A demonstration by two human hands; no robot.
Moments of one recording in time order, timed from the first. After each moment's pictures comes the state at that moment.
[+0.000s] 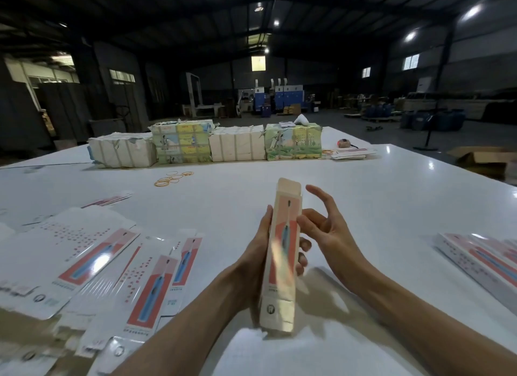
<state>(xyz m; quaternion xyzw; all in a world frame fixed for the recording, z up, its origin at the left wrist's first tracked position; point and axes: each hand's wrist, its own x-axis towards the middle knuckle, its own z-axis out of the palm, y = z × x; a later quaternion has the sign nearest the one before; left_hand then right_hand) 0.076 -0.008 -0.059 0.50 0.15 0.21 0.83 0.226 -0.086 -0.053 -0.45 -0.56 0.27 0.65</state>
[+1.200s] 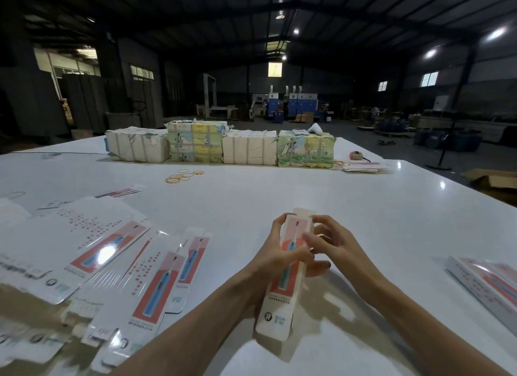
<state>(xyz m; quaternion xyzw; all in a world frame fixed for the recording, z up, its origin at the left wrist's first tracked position) 0.081 -0.003 -0.065 0.69 0.22 0.32 0.61 0.240 -0.087 -0.051 -0.52 -0.58 0.27 0.56</state>
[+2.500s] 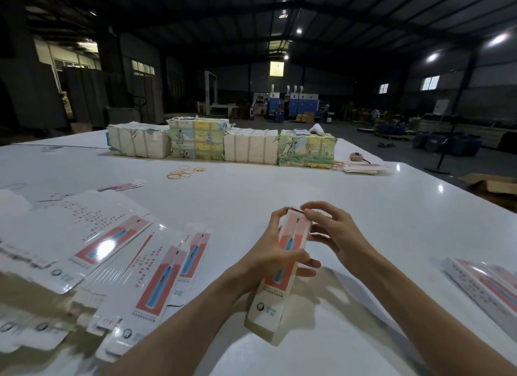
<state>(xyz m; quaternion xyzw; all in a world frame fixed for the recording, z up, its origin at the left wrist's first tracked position) 0.075 0.010 -0.070 0.70 0.19 0.30 0.62 0.243 -0.055 -0.027 -0.53 -0.47 0.36 0.61</state>
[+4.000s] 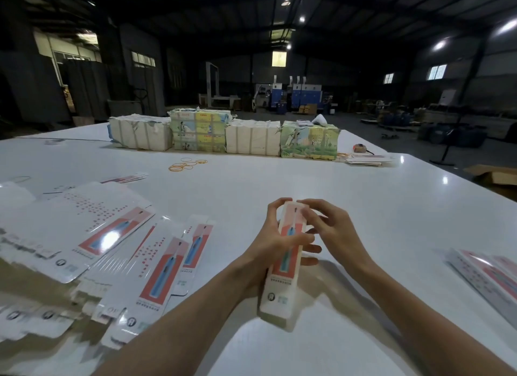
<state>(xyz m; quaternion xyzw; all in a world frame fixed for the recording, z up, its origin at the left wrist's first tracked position) 0.078 0.004 -0.070 0.63 0.18 0.34 0.68 0.230 -0.062 -0.048 -0.56 -0.58 0.14 0.57</state>
